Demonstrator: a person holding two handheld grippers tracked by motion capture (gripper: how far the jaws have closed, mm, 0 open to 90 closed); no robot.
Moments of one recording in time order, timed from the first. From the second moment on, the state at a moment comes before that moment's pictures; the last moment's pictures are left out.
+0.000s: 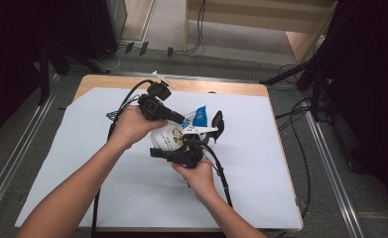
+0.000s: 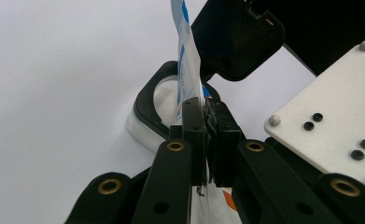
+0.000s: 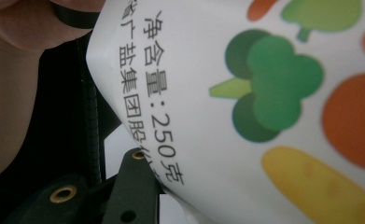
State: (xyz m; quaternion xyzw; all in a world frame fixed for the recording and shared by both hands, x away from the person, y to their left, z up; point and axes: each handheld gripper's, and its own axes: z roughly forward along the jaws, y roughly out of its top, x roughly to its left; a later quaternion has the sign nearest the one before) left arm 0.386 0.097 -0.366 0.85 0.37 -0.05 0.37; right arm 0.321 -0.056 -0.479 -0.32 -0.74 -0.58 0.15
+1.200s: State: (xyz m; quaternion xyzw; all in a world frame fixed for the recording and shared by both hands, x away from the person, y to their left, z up) left arm 0.382 0.098 -0.365 0.84 0.37 -0.04 0.38; right arm 0.322 -0.051 -0.473 -0.31 -0.73 -0.59 0.15
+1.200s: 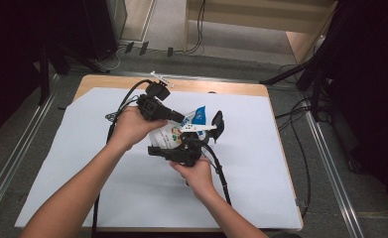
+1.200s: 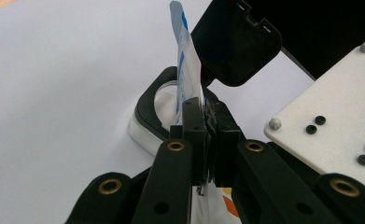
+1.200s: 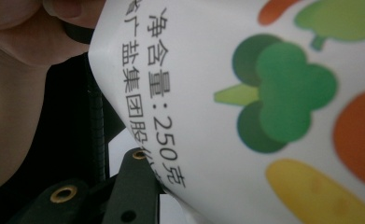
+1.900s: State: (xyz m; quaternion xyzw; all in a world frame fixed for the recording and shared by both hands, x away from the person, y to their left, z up) left arm 0.382 0.100 -0.364 0.84 0.37 -0.04 0.38; right arm 0.323 -0.051 -0.474 -0.30 -0.74 -0.58 0.15
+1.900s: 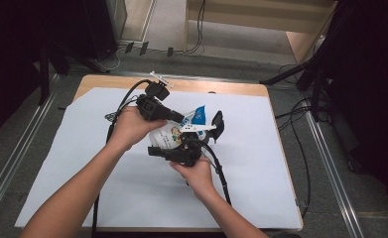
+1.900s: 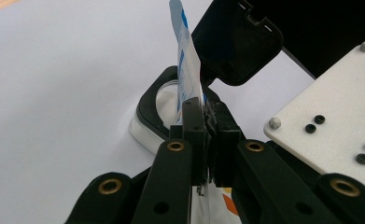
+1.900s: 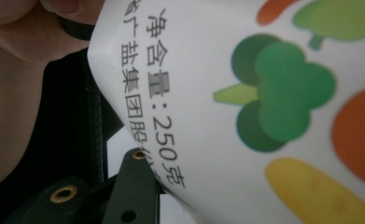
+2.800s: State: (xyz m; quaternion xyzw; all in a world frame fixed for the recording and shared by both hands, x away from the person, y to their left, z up) left arm 0.383 0.096 -0.367 0.85 0.37 -0.04 0.38; right arm 0.323 -0.052 -0.474 -0.31 -0.74 -0.58 0.15
